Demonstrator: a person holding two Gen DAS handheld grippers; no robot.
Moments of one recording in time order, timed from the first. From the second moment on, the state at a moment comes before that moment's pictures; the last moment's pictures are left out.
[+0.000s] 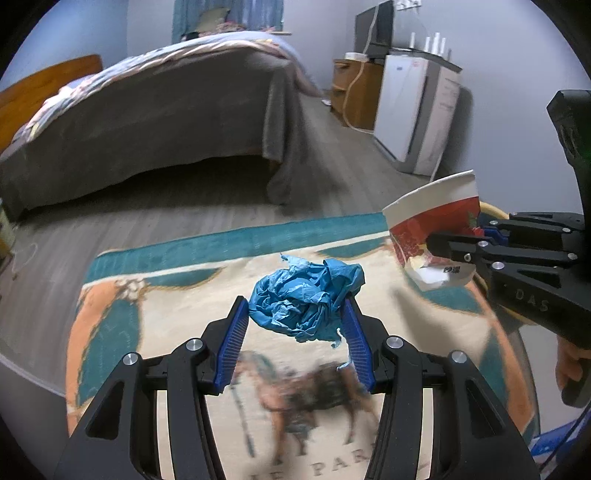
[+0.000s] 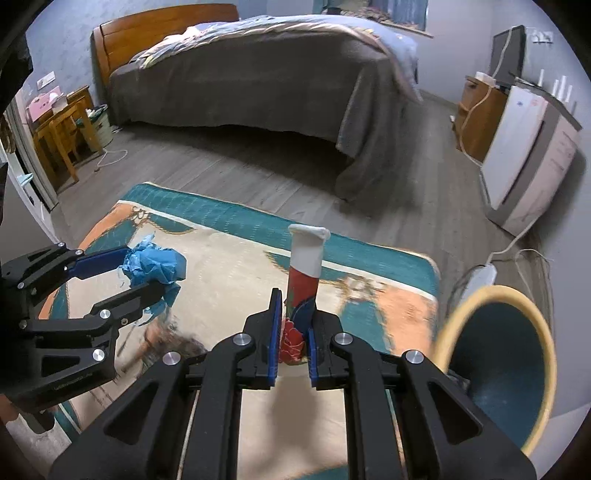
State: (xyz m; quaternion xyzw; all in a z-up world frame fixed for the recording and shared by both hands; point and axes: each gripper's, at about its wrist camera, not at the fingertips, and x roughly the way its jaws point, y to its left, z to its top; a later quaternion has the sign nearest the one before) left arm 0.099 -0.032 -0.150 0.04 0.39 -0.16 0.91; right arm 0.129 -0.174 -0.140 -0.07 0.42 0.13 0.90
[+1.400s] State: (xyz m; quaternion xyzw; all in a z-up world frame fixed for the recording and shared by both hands) left arm 0.072 -0.218 -0.143 0.10 0.38 -0.30 0.87; right arm 0.013 -0.389 -0.153 0.05 0.43 -0.01 0.90
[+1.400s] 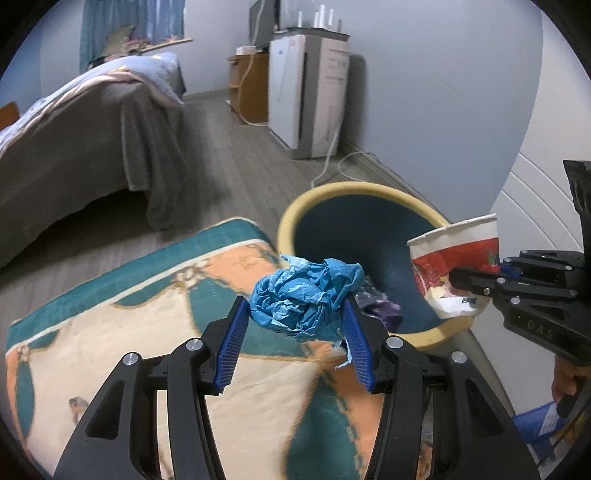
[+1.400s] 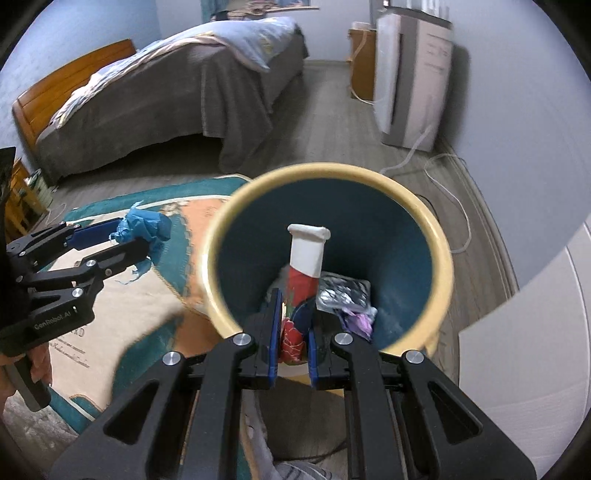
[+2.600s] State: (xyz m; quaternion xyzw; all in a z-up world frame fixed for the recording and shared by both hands) left arm 0.125 -0.309 -0.171 0.15 0.40 -0.33 0.84; right arm 0.091 -0.441 -0.182 0.05 0.45 -0.06 0.89
